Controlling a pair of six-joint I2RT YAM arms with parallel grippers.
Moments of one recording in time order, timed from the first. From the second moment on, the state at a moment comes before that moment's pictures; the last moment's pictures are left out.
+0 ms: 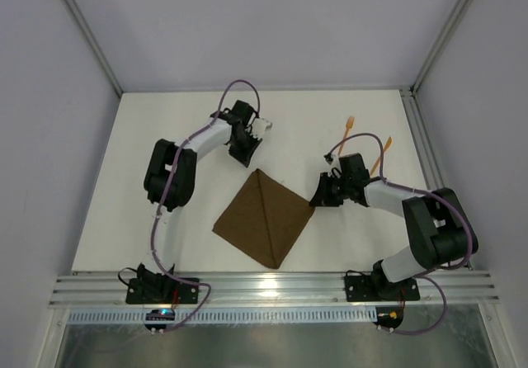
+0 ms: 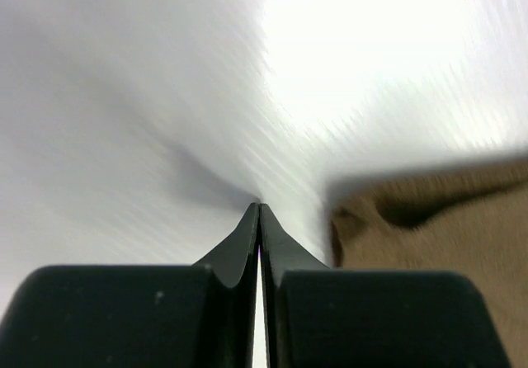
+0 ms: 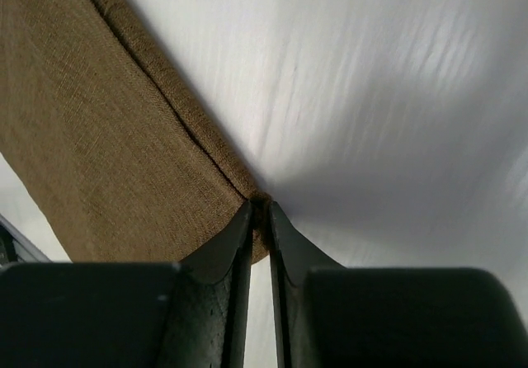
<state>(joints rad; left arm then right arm) -0.46 2.19 1.71 -0.76 0.24 0.21 0.26 1.53 0.65 -0.08 -0.45 0.33</state>
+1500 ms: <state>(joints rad) -0.35 1.47 0.92 -1.09 0.23 0.45 0.56 2.15 1.49 -0.26 -0.62 0.13</state>
